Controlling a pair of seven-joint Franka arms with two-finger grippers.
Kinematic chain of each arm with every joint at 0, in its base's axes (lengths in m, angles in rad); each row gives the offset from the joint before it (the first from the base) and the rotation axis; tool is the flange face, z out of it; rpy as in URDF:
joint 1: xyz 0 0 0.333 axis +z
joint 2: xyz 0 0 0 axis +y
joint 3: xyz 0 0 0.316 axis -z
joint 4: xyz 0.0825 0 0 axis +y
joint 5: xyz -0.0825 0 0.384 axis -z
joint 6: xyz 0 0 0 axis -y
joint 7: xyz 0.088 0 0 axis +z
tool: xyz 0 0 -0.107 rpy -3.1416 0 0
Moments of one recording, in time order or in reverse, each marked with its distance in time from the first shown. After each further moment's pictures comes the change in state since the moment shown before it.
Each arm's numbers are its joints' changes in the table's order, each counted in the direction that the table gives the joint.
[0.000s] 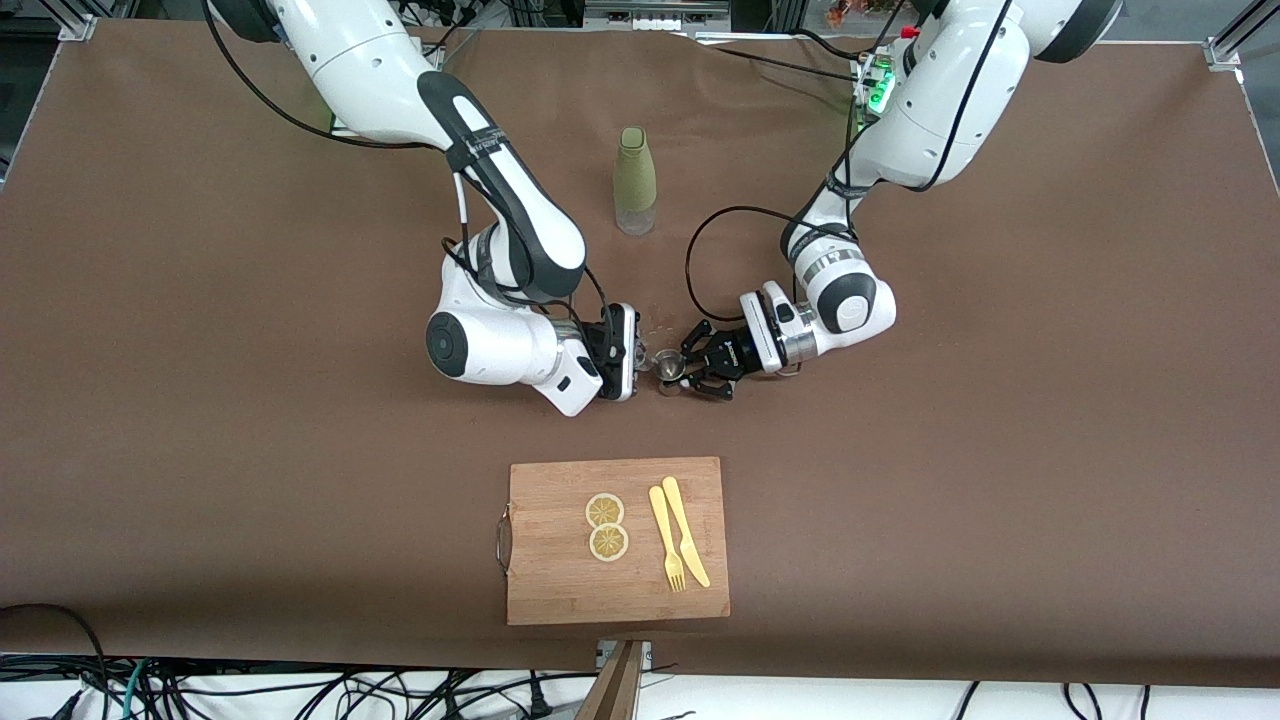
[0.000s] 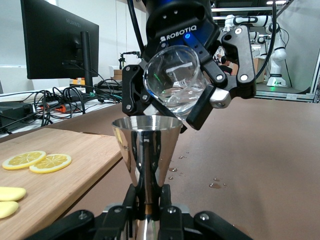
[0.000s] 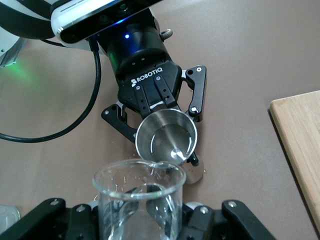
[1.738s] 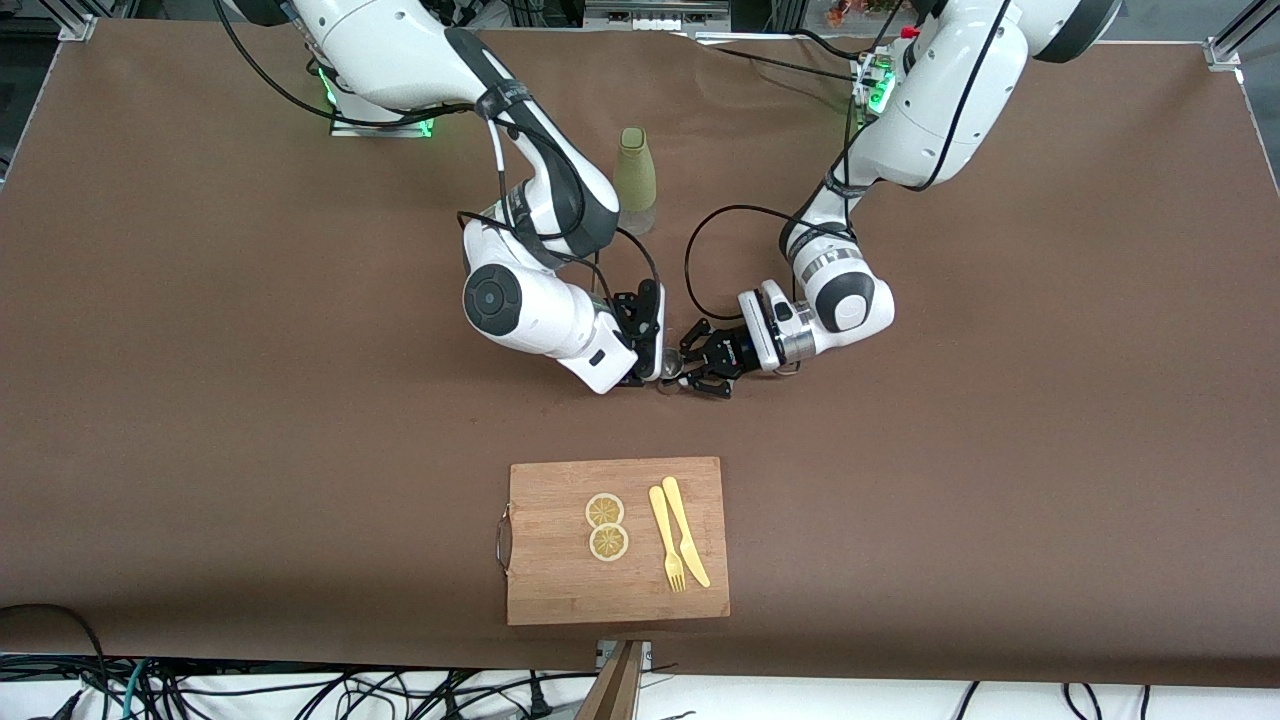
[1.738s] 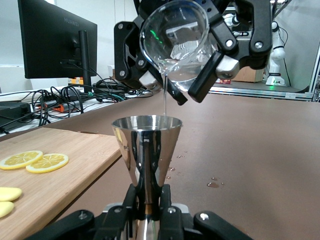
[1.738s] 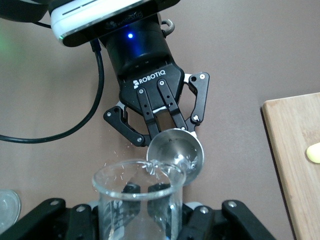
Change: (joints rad) left arm -0.003 0.000 0.002 0.001 0.000 0.003 -0.002; right arm 0.060 -0.039 -0.001 -0.042 0.265 0.001 -0.201
